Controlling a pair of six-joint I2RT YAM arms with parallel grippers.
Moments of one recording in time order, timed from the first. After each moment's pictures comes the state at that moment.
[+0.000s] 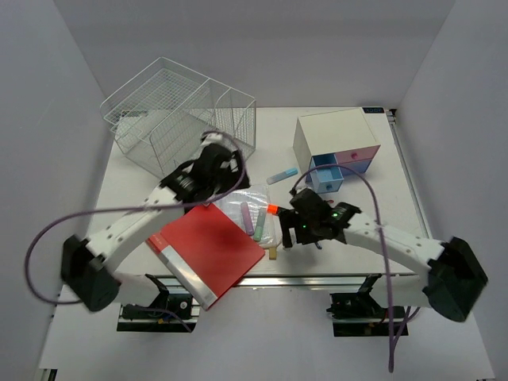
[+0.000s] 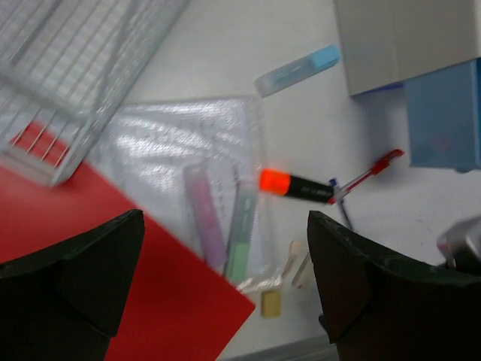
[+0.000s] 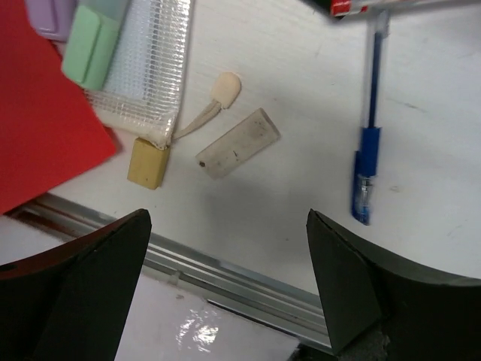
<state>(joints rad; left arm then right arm) -0.71 1.41 1.25 -0.54 -0.29 -0.65 0.84 1.20 0.77 -0.62 0.05 0.50</state>
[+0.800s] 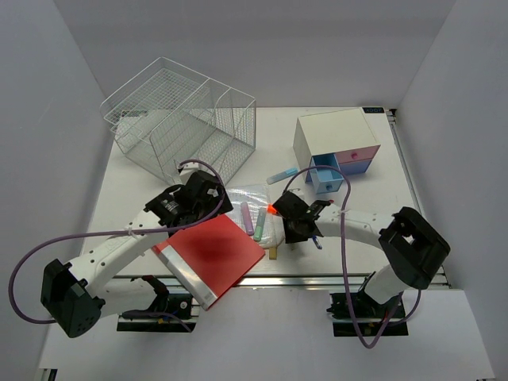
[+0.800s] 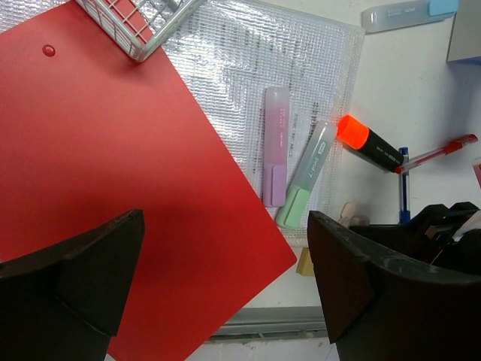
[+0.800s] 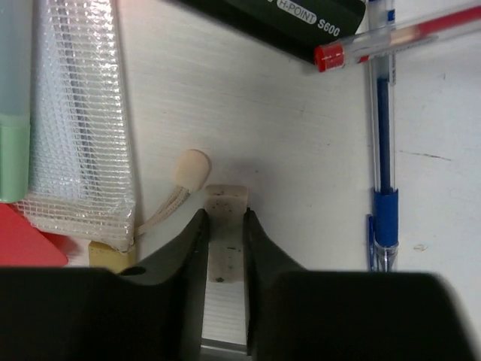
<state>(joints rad) -0.71 1.13 0.94 -0.69 -0.34 -0.91 0.88 1.54 0.82 -0.48 0.19 0.63</state>
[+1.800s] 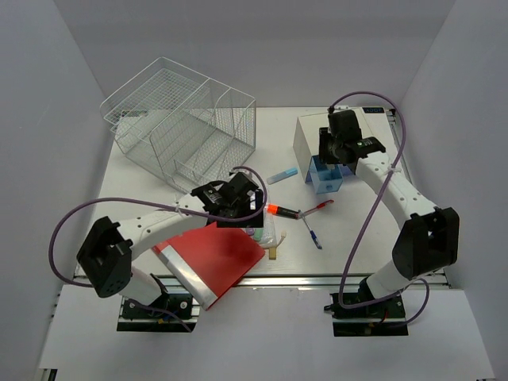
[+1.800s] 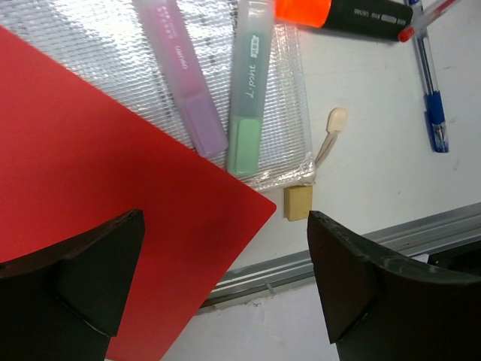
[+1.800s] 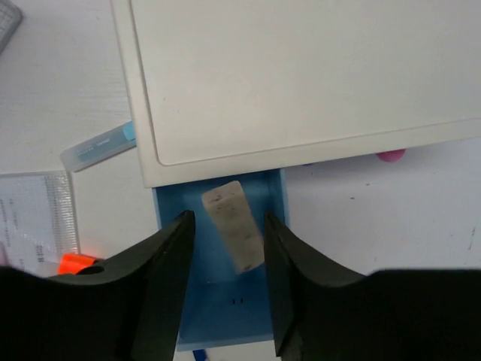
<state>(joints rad) -0.86 1.45 1.08 -0.66 -0.14 -0.75 0.36 1.55 1.36 -0.57 0.20 0.20</state>
